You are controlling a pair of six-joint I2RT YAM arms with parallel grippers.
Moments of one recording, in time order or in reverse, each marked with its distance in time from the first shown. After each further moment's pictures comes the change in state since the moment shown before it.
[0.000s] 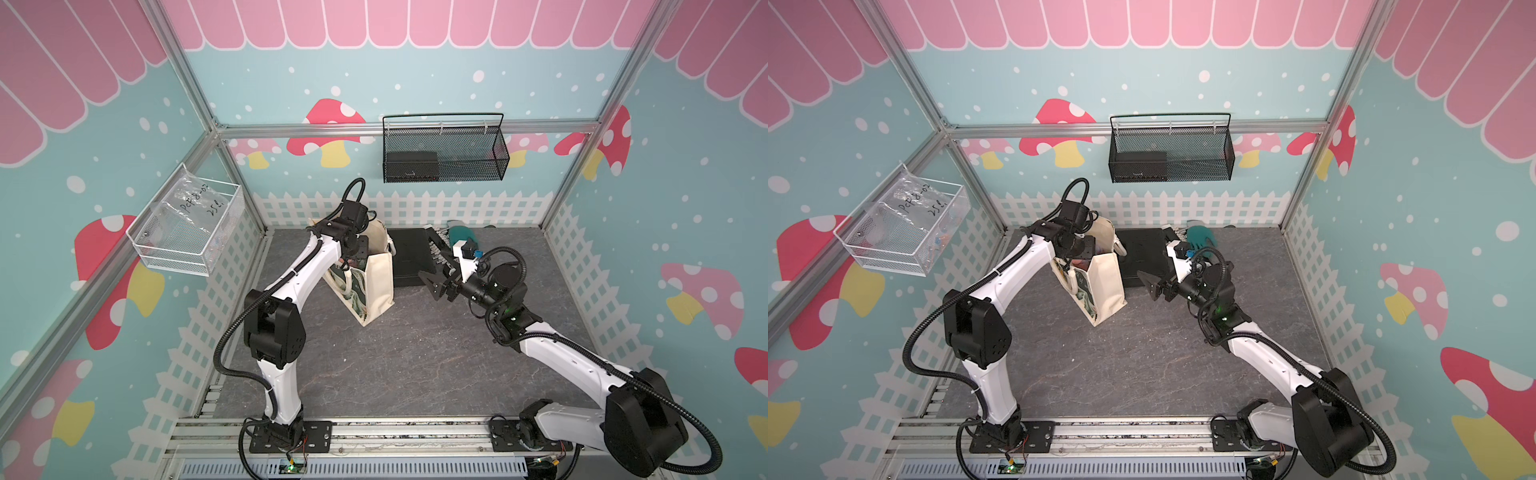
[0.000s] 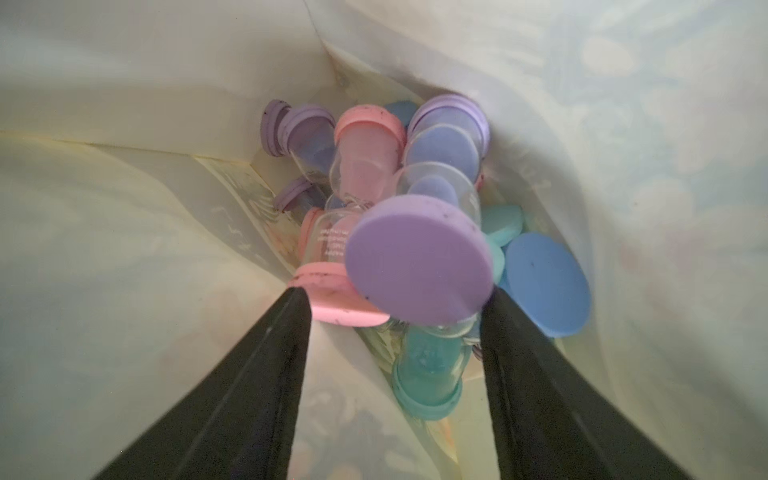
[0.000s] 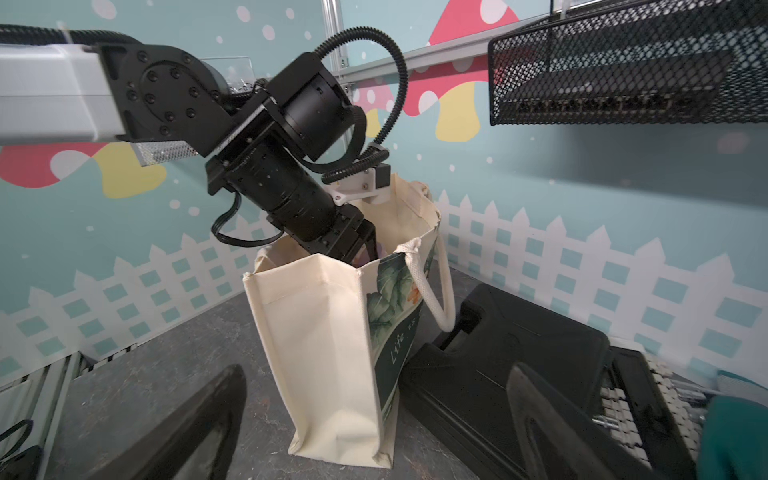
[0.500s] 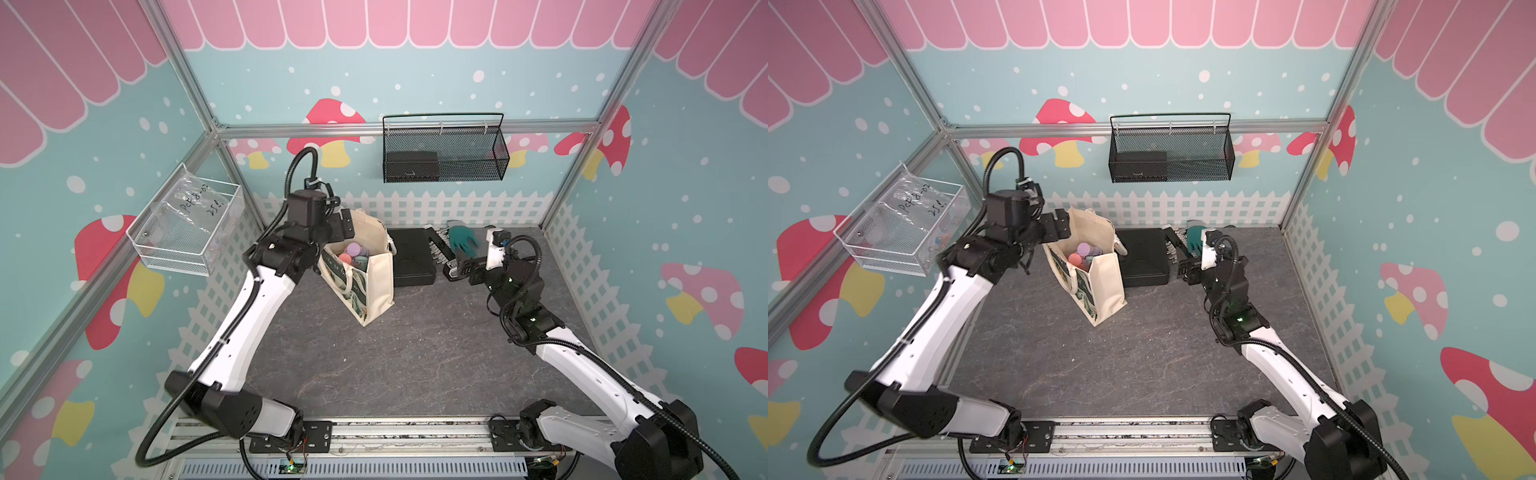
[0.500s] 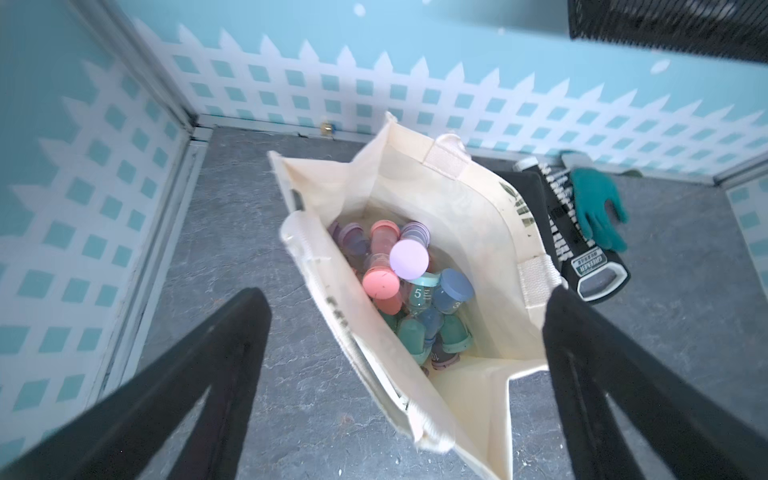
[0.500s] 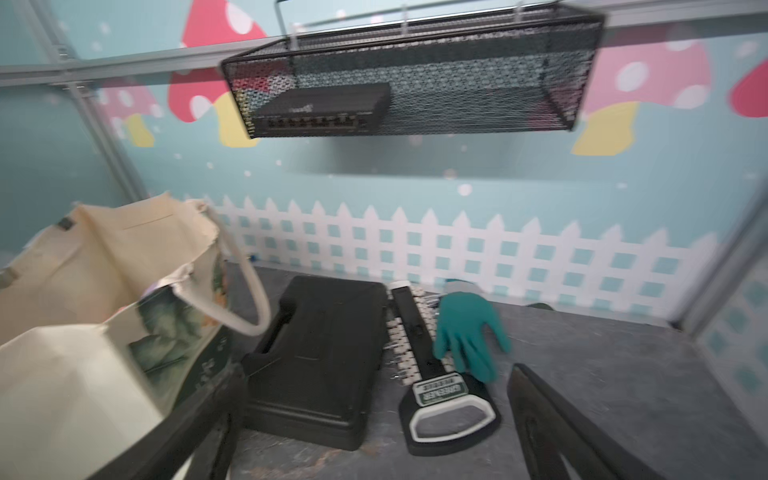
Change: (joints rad) left arm 0.005 -0.586 -0.257 0.244 -0.083 -0.027; right arm -0.076 -0.147 0.053 -0.269 0.595 -0.048
